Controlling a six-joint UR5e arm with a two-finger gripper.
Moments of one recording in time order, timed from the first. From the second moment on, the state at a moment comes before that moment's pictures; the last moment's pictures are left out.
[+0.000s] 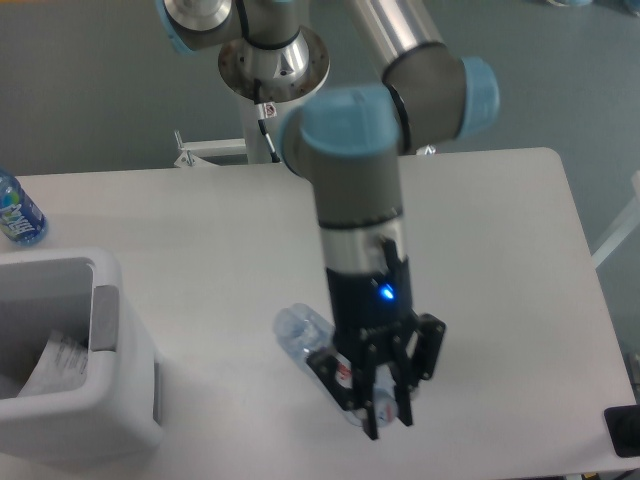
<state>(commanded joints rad) 2.30 -1.98 -1.17 -0.66 1.46 -0.17</state>
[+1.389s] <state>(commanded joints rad) 2.00 -1.95 -1.11 -0.65 1.43 -0.16</state>
